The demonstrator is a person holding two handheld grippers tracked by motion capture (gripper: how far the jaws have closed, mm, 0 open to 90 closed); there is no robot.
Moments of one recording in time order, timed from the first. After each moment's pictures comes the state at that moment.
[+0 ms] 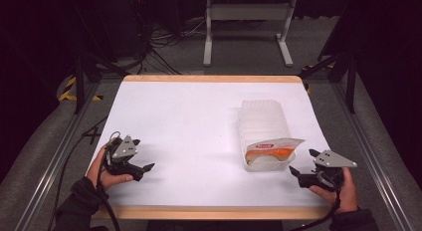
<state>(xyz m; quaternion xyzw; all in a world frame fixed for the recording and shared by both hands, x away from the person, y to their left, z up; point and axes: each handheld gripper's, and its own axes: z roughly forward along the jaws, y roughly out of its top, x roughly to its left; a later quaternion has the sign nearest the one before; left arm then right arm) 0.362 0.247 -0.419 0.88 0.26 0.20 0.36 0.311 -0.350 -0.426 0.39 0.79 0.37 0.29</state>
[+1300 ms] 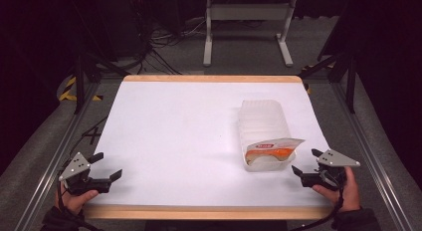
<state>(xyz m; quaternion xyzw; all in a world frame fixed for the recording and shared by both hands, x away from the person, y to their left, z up) 0.318 0.331 -0.454 0.78 0.37 0.22 0.46 0.314 -0.362 -0.429 0.39 0.78 0.38 0.29</state>
